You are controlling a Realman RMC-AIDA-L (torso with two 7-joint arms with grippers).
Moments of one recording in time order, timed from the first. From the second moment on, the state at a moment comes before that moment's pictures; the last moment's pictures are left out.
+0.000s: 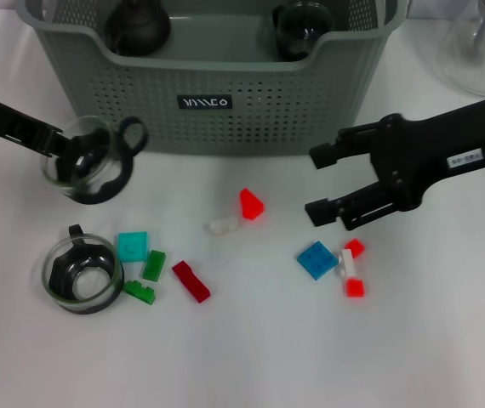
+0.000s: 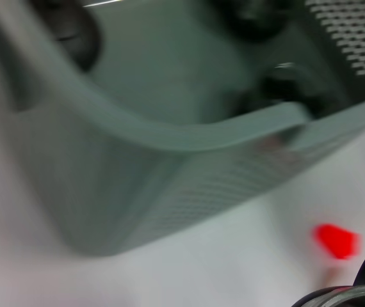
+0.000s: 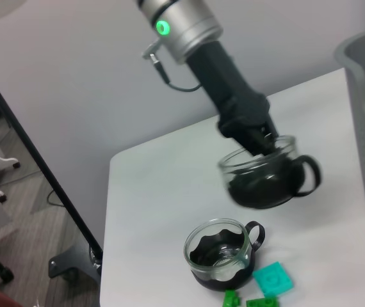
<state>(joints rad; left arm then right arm) -0.64 -2.09 0.75 1.34 2.67 1.80 -2.39 0.63 2.08 -0.98 -1.05 -2.04 -1.81 1.86</state>
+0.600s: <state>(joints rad) -0.69 -2.05 0.68 1.19 2.13 1.90 -2.26 0.60 2.05 -0.86 -1.04 -2.05 -1.87 1.87</state>
